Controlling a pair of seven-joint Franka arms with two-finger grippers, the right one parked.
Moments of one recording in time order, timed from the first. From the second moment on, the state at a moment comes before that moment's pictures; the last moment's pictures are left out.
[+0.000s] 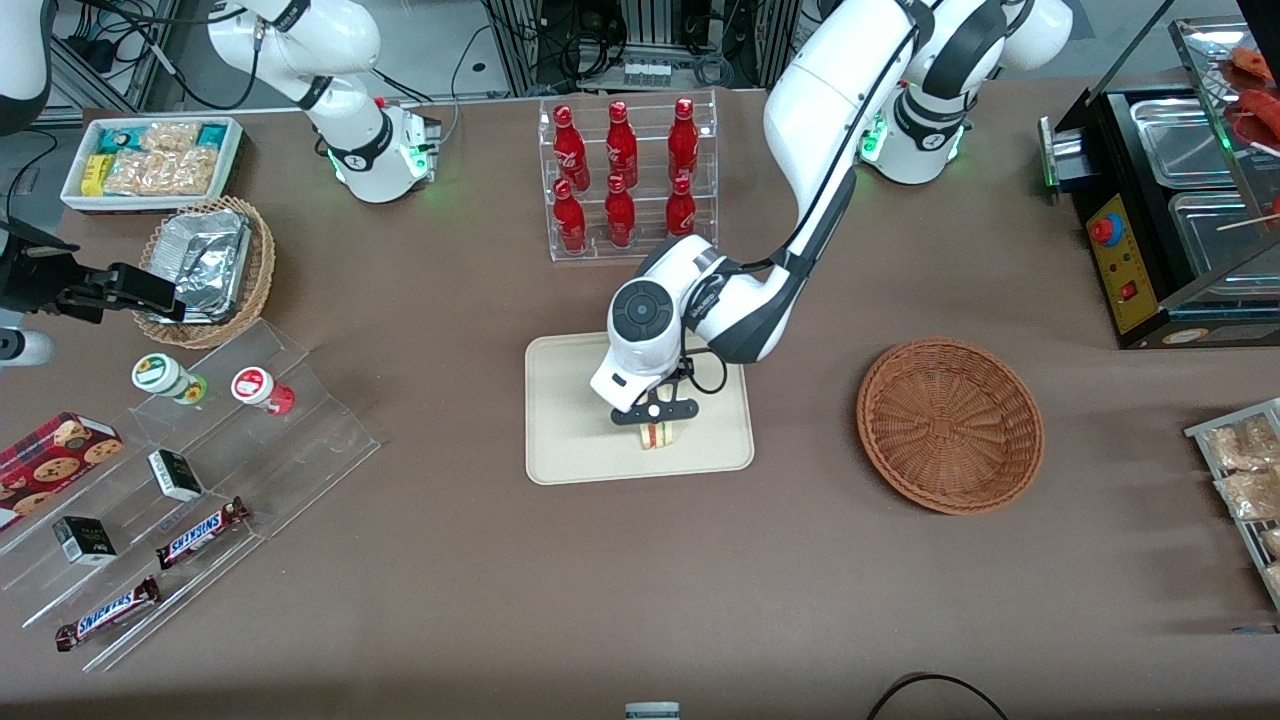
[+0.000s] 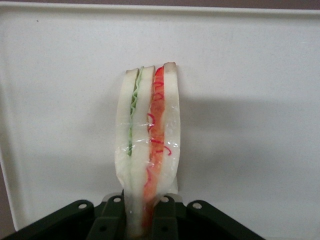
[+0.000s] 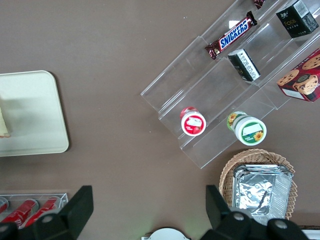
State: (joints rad) arm -0.76 0.80 -0.04 -1.37 -0.06 2.09 -0.86
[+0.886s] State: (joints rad) arm -0.77 0.81 -0.04 -1.36 -0.04 2.11 -0.89
